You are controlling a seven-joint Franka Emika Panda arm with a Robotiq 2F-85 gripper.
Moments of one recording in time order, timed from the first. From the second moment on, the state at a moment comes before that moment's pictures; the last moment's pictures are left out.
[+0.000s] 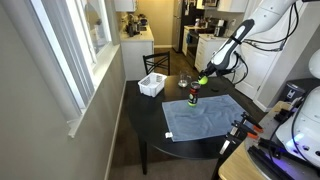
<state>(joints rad) -0.68 0.65 0.36 -2.31 -0.07 3.36 -0.26</state>
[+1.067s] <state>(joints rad) -0.74 0.73 0.42 -2.25 -0.26 3.42 -0.08</state>
